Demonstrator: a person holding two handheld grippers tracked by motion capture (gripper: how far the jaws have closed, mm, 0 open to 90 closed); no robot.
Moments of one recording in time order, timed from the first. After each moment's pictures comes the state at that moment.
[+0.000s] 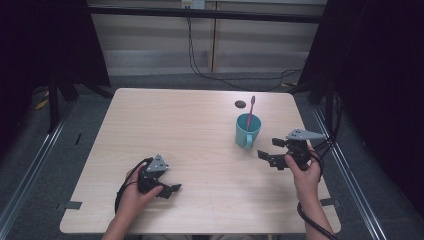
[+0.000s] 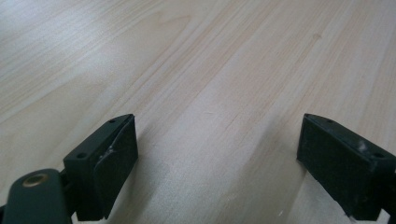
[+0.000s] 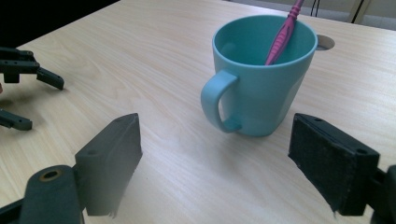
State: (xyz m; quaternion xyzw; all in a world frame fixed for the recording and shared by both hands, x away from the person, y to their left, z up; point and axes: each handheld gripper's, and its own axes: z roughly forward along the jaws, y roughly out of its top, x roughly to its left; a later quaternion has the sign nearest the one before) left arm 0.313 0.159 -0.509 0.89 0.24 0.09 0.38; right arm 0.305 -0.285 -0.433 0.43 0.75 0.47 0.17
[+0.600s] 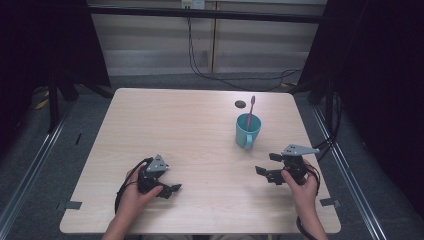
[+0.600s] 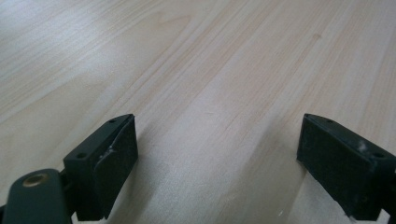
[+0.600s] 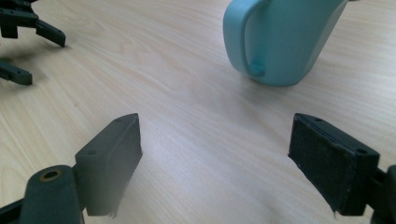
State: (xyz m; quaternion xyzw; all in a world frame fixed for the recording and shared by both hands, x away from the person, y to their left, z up) left arm 0.313 0.159 -0.510 0.89 0.24 0.09 0.38; right arm 0.284 -0.282 -0.472 0.43 0.77 0.45 0.14
